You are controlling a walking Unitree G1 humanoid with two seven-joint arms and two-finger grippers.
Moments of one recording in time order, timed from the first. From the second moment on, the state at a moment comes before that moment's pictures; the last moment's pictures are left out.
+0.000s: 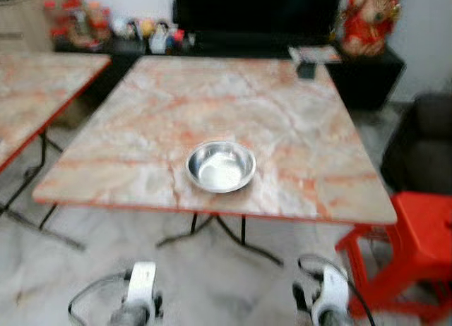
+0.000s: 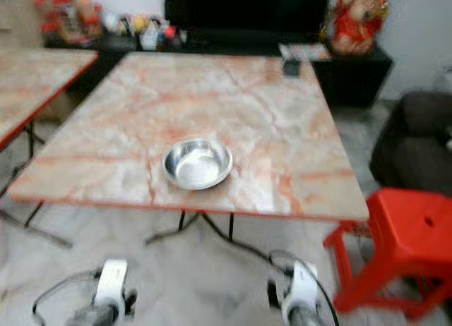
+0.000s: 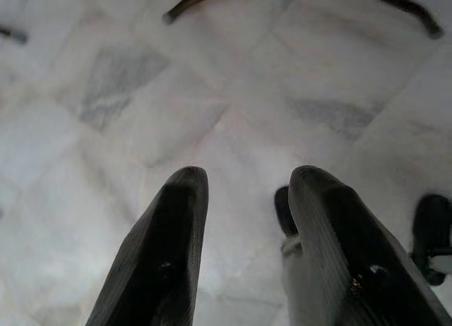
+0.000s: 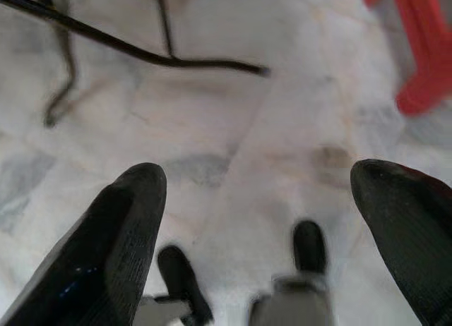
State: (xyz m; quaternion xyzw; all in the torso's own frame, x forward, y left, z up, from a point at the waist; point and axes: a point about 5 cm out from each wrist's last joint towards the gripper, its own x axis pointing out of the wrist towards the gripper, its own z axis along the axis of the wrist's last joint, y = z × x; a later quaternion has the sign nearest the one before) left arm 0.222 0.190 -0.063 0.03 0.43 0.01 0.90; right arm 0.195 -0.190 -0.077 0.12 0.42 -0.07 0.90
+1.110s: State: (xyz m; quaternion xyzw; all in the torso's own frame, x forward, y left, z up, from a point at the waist) left arm 0.226 0.192 -0.061 0.02 0.42 0.01 0.90; right arm 0.199 -0.183 -0.076 0.13 0.41 -0.08 0.90
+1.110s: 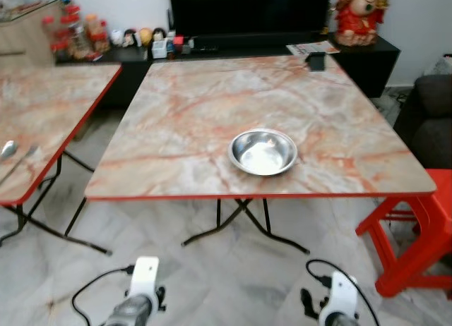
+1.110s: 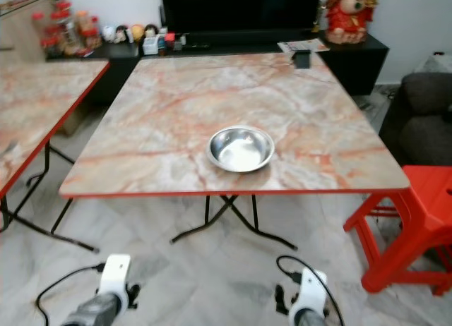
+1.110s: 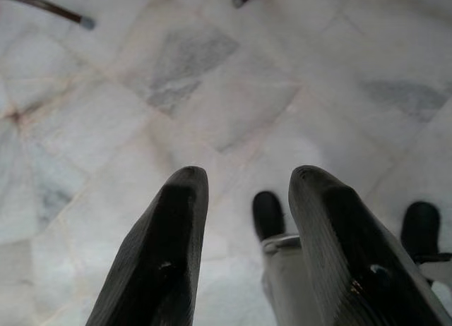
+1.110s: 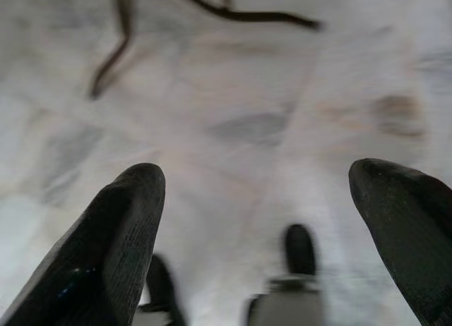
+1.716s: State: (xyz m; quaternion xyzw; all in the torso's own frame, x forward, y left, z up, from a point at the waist) left arm 0.227 0.188 -0.061 0.02 0.42 0.01 0.91; right arm 0.197 -0.189 -0.076 0.13 0.41 -0.08 0.90
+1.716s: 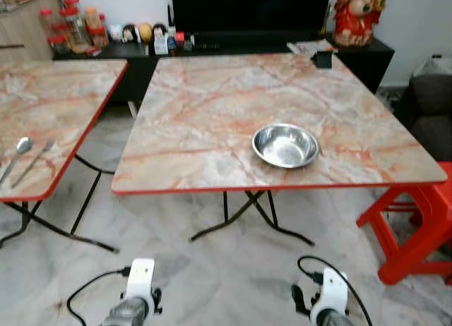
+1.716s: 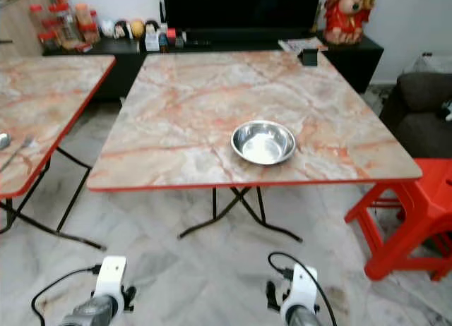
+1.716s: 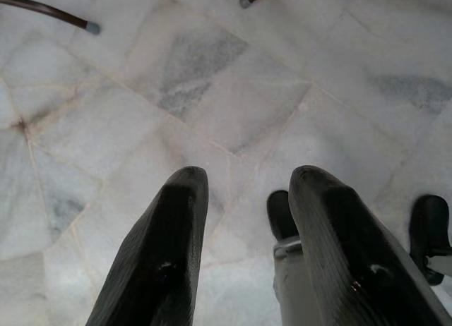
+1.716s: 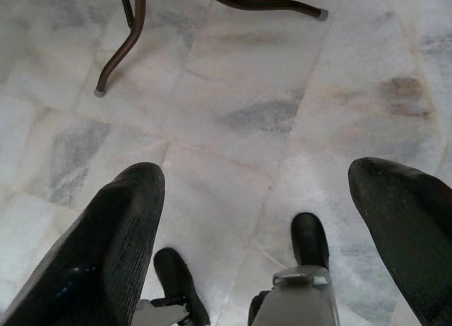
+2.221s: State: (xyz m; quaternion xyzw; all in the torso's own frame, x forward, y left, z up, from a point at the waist) left arm 0.226 0.191 -0.061 0.02 0.42 0.01 0.91; right arm 0.198 -0.185 -0.076 0.13 0.41 -0.07 0.90
